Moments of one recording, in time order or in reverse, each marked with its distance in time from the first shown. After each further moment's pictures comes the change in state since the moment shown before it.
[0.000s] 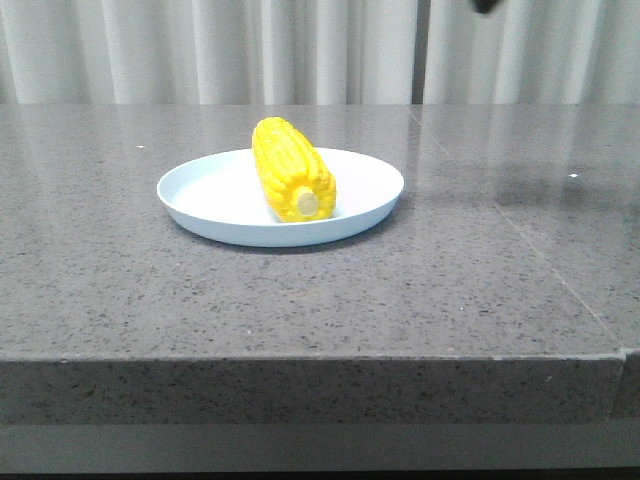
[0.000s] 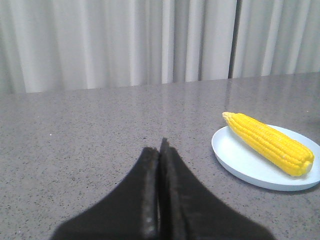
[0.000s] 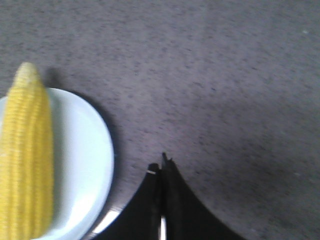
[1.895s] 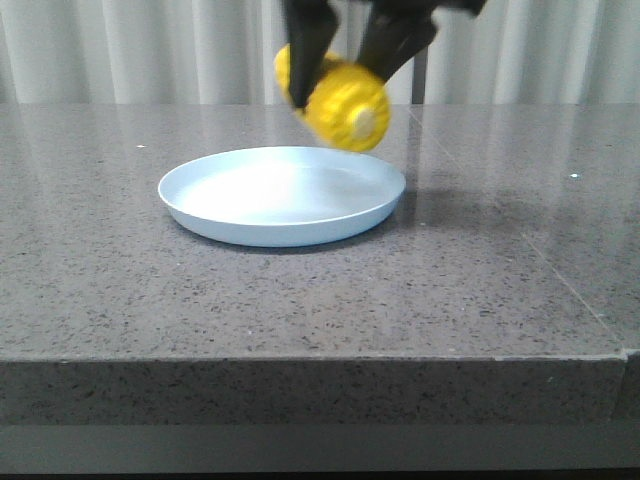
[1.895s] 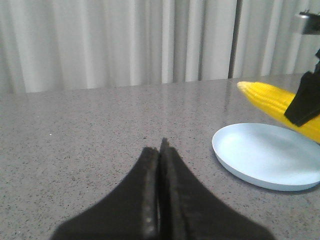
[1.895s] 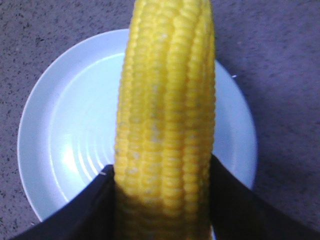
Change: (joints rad) left arm 0.000 0.000 0.000 -0.002 0.000 0.000; right arm 0.276 0.269 -0.141 0.033 -0.016 -0.035
